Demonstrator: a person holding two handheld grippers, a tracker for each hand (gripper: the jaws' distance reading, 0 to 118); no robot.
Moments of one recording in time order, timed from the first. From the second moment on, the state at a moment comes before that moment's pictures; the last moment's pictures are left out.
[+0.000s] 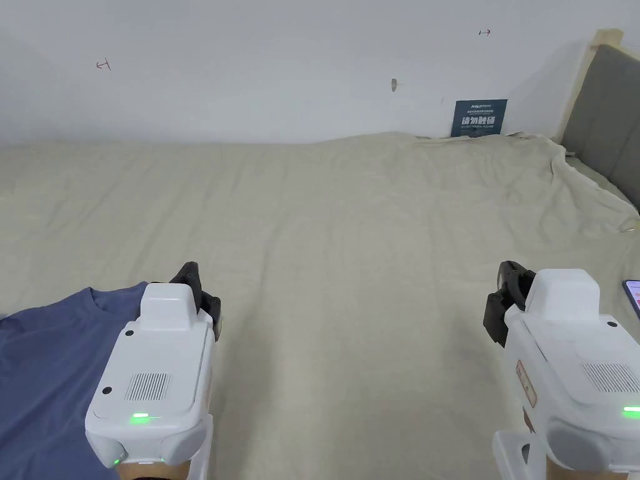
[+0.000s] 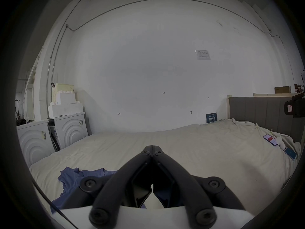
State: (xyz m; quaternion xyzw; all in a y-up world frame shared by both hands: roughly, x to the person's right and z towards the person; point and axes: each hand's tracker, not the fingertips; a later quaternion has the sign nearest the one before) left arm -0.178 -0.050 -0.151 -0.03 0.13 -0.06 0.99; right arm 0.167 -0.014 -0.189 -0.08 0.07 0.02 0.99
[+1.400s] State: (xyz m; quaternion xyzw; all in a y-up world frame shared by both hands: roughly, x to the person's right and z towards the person) left arm -0.182 -0.044 -0.149 -0.03 0.13 -0.06 0.99; right arm 0.163 -0.007 -0.189 -0.08 0.07 0.02 0.99
